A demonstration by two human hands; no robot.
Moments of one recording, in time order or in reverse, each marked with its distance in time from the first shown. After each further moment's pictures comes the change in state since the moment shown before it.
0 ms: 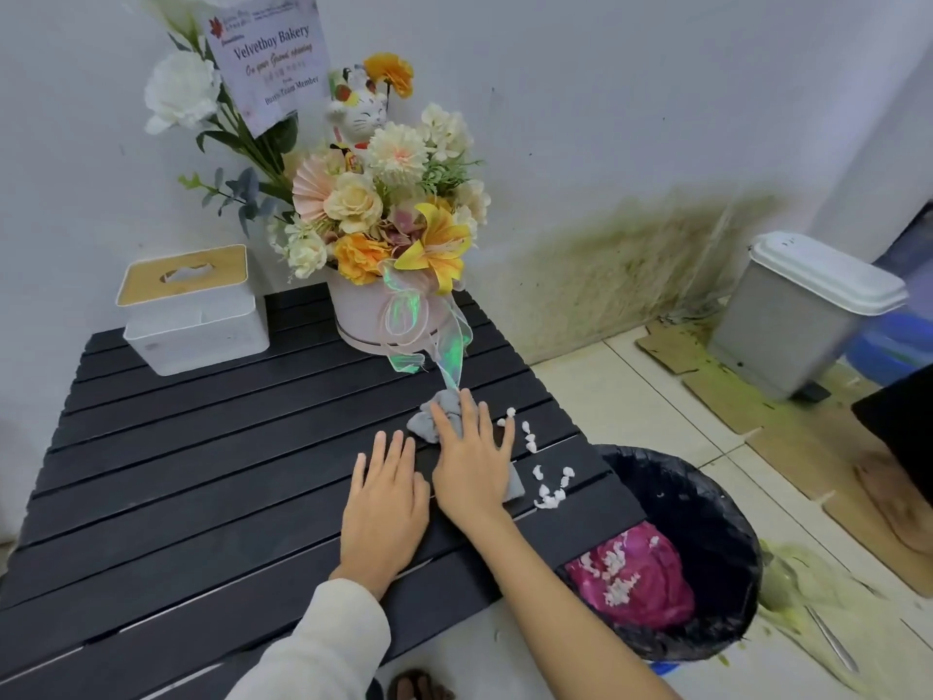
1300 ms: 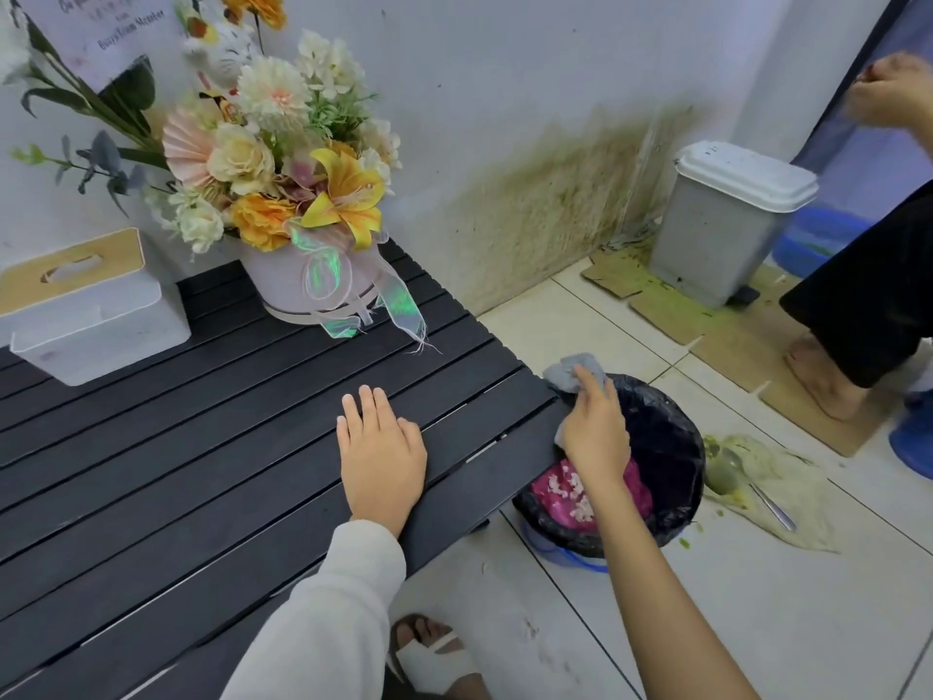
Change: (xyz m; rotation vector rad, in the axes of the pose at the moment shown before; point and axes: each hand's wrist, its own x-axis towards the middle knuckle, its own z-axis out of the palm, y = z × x) left_hand 0.005 0.049 0.011 -0.040 0.002 -0.105; right_hand -0.057 0.144 -0.039 0.454 0.282 0.649
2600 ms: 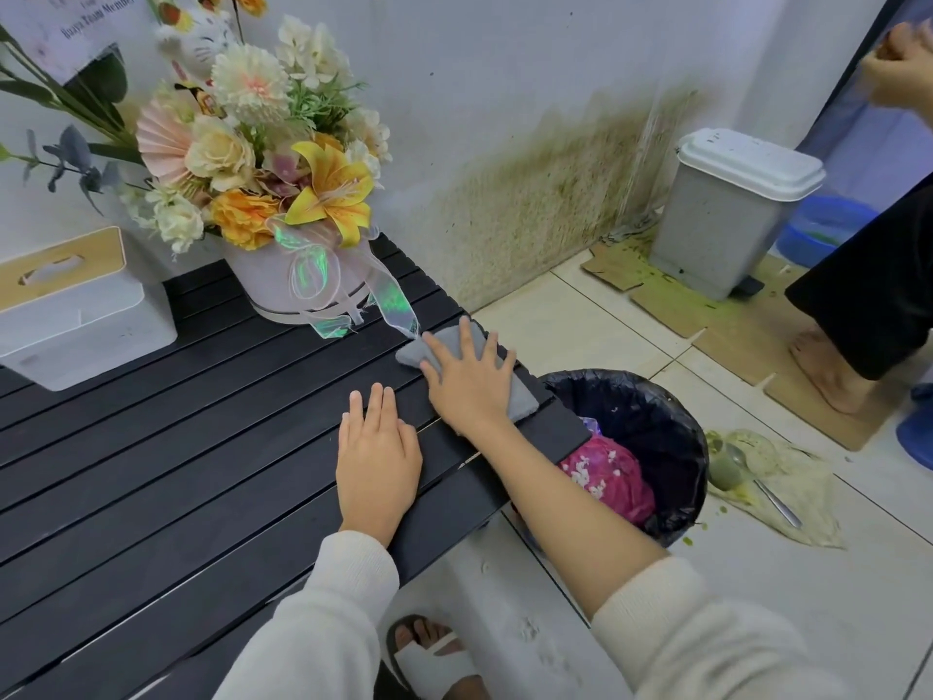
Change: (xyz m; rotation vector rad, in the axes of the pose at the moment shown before) left_hand 0.006 0.001 0.004 -0.014 -0.003 0.125; right_hand 0.018 -0.083 0.085 -0.540 -0.288 -0.459
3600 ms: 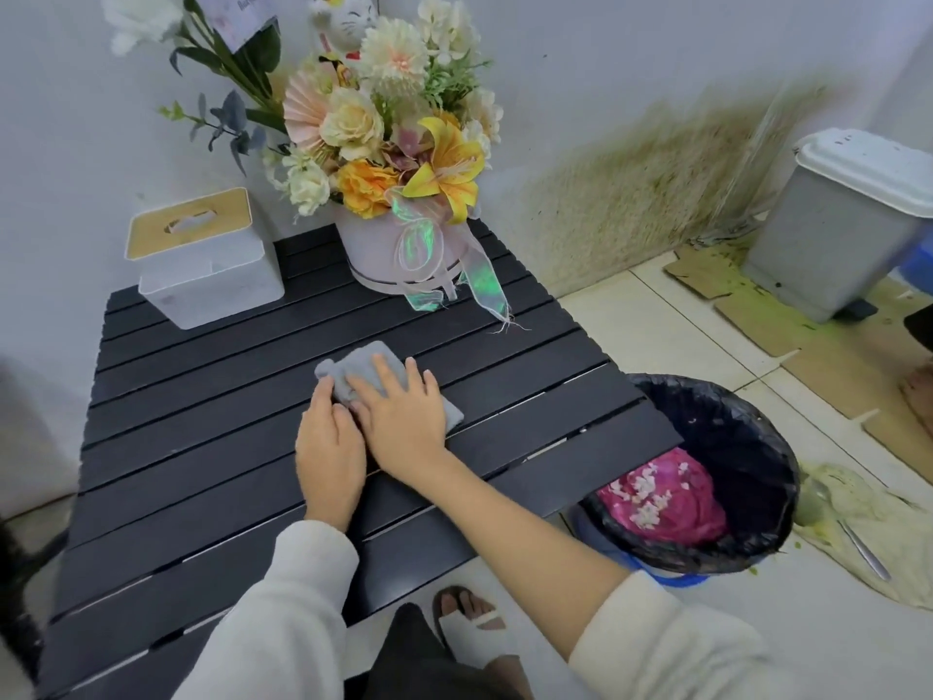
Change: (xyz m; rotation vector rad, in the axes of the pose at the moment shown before) left_hand -0.021 -0.101 -0.051 -0.545 0.296 -0.494; right_hand -0.051 -0.140 0.050 0.092 -0.067 -0.424
